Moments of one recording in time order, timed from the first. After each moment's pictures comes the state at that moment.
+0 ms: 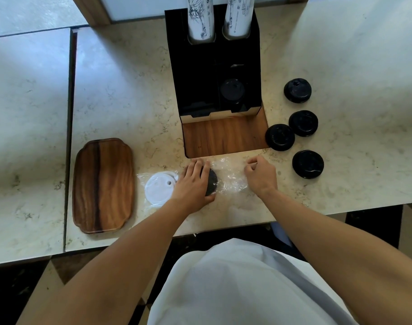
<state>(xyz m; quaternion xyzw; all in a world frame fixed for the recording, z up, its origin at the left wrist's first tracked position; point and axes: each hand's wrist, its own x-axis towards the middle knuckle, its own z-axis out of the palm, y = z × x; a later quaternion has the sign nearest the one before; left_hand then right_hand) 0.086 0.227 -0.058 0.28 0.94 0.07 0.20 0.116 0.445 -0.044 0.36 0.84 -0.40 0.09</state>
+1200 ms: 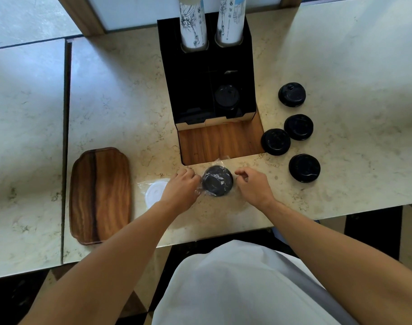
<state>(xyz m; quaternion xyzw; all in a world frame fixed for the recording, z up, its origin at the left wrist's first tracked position) 0.062 0.215 -0.046 0.31 0.93 0.08 0.19 0.123 0.444 -0.052 0.26 0.85 -0.44 0.12</state>
